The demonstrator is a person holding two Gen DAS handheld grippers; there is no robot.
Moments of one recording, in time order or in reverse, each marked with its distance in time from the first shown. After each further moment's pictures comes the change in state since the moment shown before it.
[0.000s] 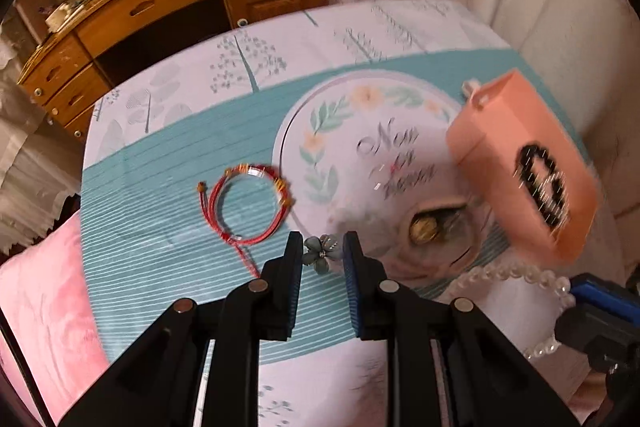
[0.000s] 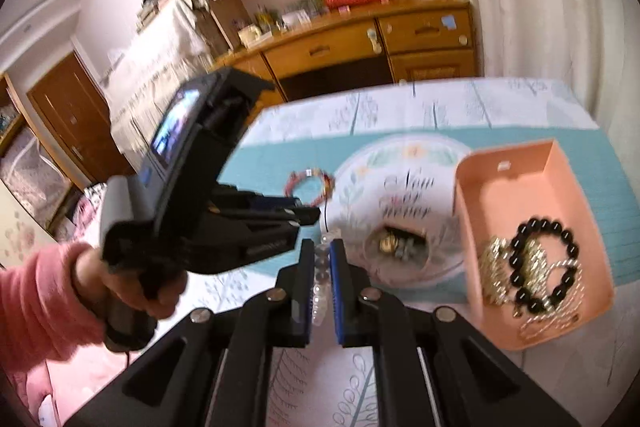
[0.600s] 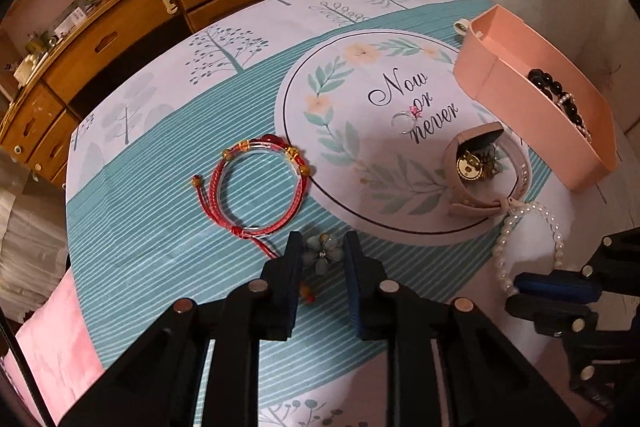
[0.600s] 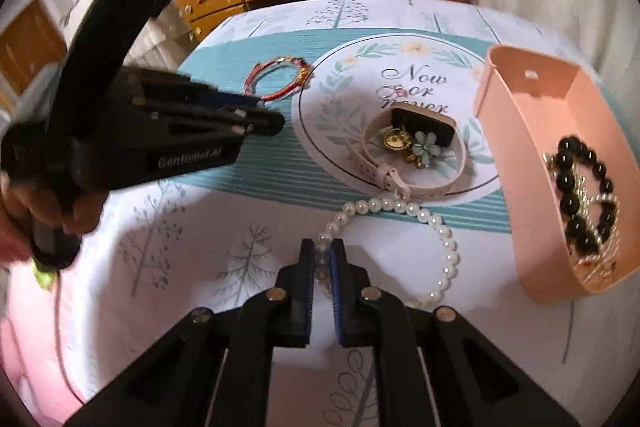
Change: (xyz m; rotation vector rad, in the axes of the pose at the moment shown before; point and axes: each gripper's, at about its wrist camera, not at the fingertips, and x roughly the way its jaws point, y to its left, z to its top) left arm 0.041 0.025 -0.031 0.233 -0.024 -0.019; right arm 0.078 0.010 -0.060 -0.030 0.239 -0.167
